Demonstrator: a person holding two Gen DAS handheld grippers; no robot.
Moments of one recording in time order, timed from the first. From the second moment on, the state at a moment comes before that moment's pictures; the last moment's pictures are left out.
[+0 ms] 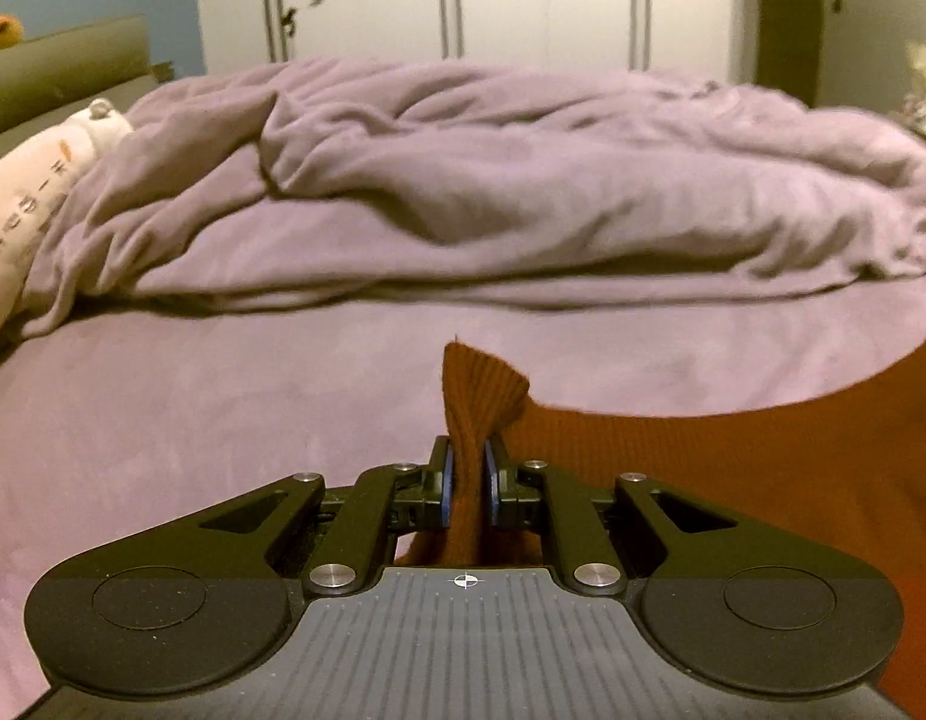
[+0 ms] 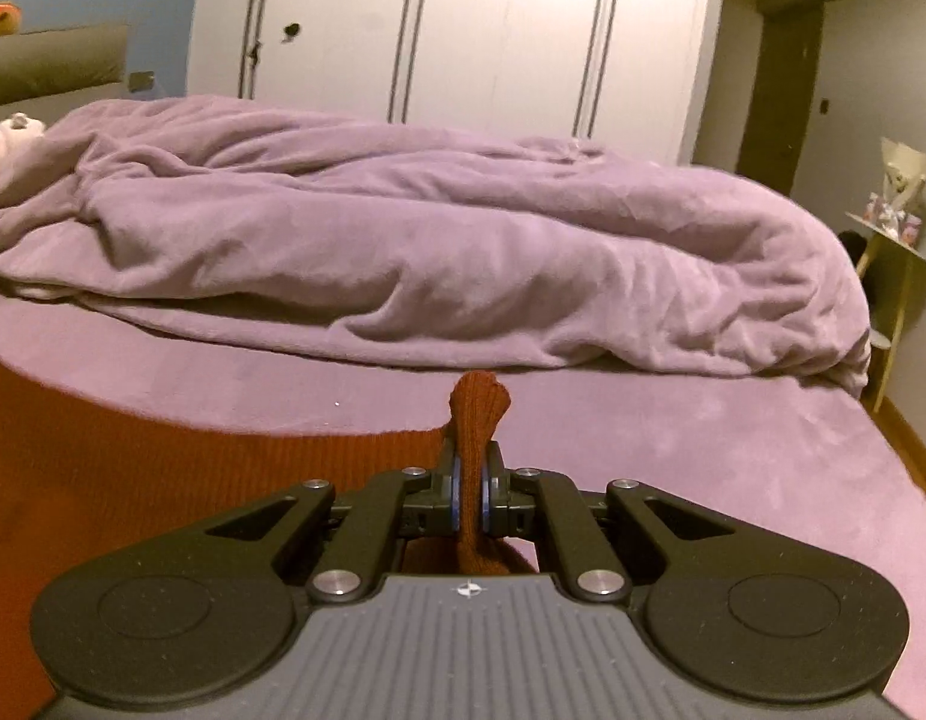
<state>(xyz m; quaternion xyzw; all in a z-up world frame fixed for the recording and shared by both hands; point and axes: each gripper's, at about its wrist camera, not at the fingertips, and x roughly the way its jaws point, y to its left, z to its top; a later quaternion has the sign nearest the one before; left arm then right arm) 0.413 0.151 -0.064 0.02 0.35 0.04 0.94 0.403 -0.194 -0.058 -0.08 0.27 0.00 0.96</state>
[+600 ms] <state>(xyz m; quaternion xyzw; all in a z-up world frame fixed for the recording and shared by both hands) 0.299 0.155 -0.052 -0.09 0.37 0.00 0.93 0.303 -0.187 -0.079 0.02 0.29 0.10 0.95</state>
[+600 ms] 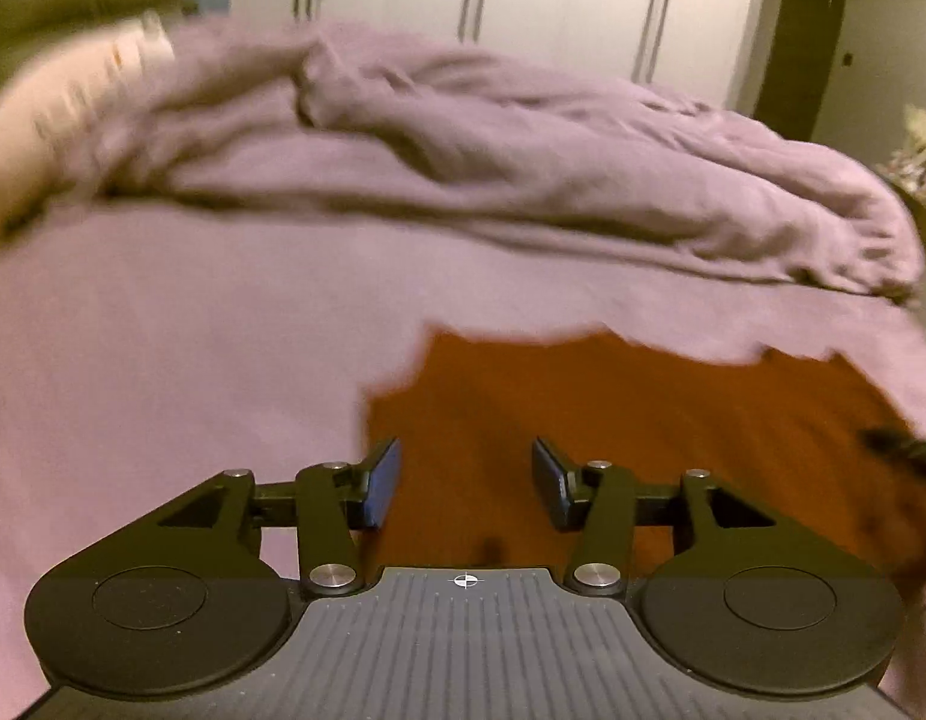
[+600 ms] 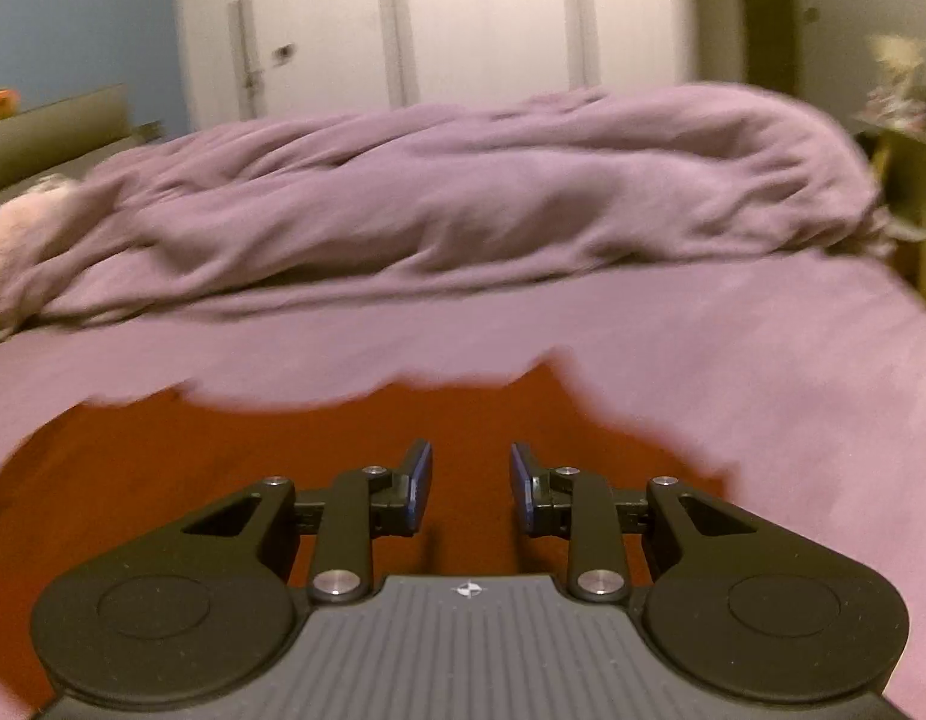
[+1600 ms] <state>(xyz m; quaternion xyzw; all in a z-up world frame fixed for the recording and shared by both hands) 0.361 0.091 -0.067 -0.05 0.35 0.02 0.94 0.331 -0.171 -0.072 -0.02 0.27 0.10 0.96</state>
